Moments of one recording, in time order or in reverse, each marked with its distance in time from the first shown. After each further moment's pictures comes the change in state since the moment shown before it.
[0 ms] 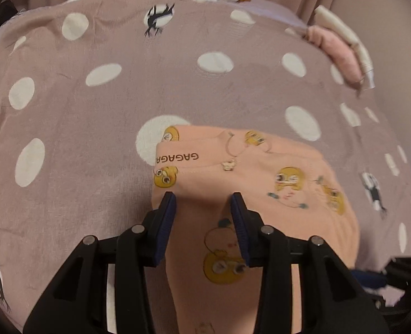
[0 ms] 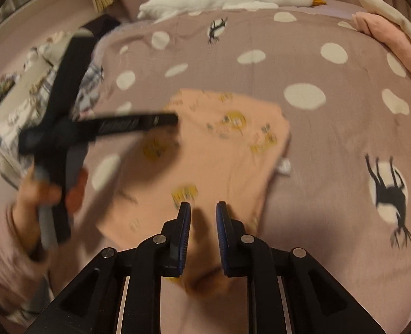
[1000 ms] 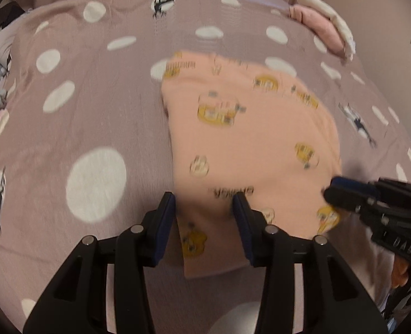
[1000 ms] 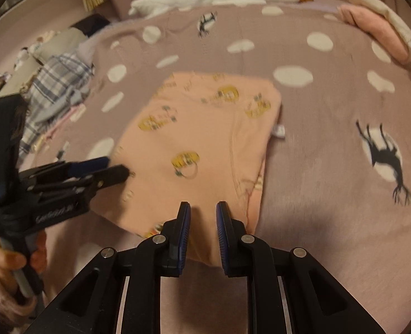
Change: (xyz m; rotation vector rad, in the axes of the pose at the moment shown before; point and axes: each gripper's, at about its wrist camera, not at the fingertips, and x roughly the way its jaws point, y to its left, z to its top) left arm -0.049 -0.012 -0.108 0.036 0.019 0.022; right arm 0.005 0.008 -0.025 0.062 -0.008 -0.041
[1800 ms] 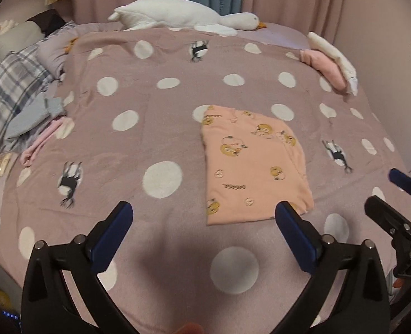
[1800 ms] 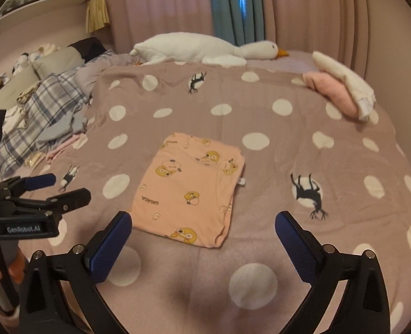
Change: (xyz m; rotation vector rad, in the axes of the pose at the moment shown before) left arm -0.145 -0.007 -0.012 -0.090 -0.129 0.148; right arm -0.131 0.056 -0.004 -0.088 -0.233 -0.211
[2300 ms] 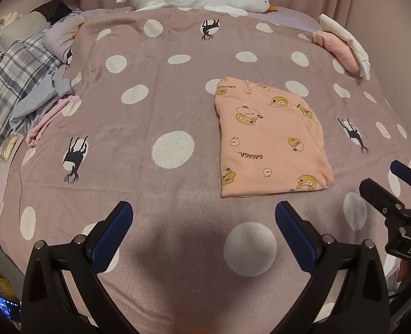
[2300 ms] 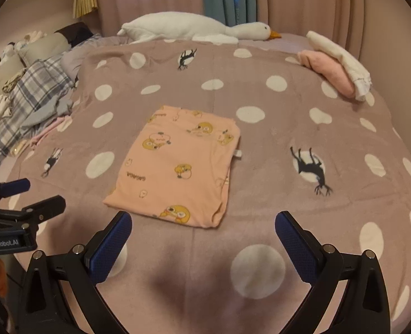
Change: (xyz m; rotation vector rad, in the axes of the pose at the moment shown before) left arm 0.016 0.004 -0.028 -0.008 0.070 0.042; right arm 0.030 0.005 -0.020 0.031 0.073 -0.057
